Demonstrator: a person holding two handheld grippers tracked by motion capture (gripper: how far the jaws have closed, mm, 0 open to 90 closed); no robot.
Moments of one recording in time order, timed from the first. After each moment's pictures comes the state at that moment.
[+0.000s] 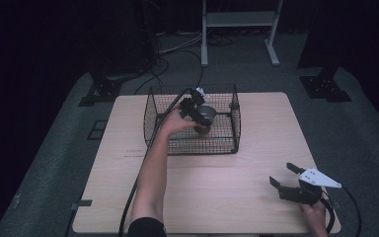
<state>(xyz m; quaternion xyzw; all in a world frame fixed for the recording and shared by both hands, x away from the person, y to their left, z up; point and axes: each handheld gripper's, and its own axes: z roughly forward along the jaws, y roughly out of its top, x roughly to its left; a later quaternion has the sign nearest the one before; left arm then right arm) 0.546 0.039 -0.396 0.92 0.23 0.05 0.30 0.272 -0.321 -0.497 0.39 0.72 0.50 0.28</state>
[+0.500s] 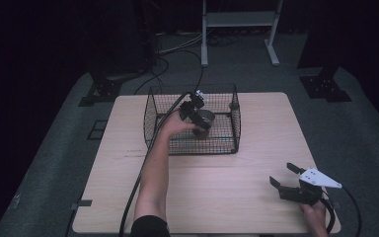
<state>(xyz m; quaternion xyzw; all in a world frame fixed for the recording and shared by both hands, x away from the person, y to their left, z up) 0.554 0.039 -0.415 0.93 0.25 0.02 0.28 0.272 -0.321 -0.498 0.39 0.72 0.50 0.28</state>
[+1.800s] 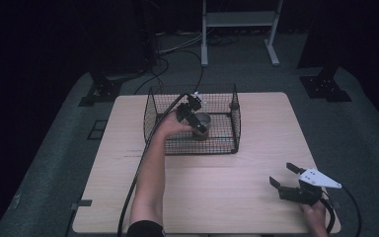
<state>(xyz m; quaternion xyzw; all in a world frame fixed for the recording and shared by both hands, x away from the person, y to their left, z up) 0.549 0.048 -0.415 0.94 0.25 0.01 0.25 0.272 -0.321 -0.498 0.39 0.72 0.50 0.28</state>
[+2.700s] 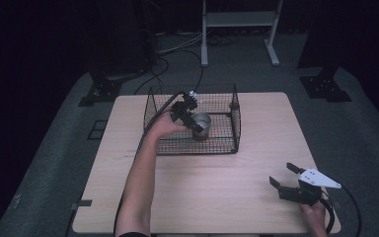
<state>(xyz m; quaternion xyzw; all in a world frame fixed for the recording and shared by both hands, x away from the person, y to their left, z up) 0.522 0.067 -0.385 0.94 0.23 0.04 0.26 0.272 -0.320 -0.498 0.39 0.72 0.50 0.28</state>
